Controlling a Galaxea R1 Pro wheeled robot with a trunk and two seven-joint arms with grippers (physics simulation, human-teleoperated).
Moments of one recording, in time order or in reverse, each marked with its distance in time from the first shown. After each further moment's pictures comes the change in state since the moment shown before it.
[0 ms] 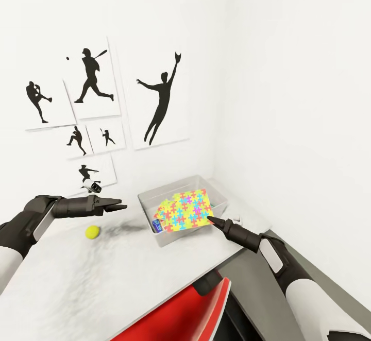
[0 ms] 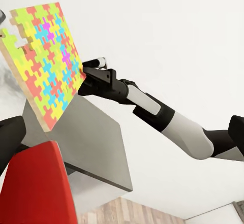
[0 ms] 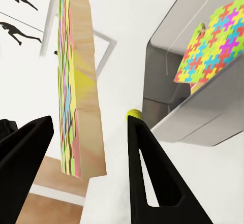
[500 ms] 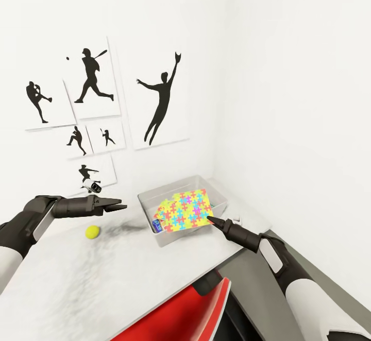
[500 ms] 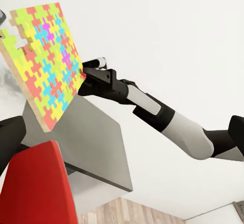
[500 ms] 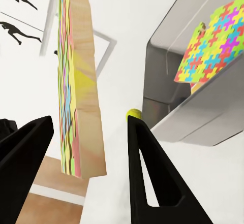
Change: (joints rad) left arm 0.000 0.001 0.001 0.000 0.000 0.000 0.000; right arm 0.000 0.001 0.001 -0.001 0.000 0.001 -0.002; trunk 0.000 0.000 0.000
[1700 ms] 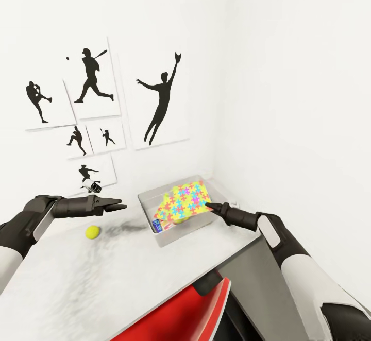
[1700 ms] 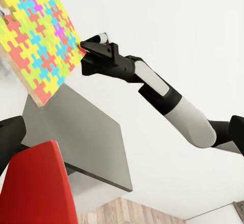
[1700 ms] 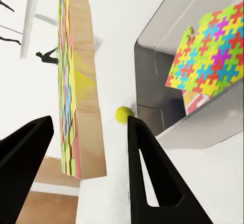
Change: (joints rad) left arm 0.000 0.000 0.000 0.000 0.001 0.000 0.000; right arm -0.128 0.004 -0.003 -0.025 -0.006 0.198 -0.193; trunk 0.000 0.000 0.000
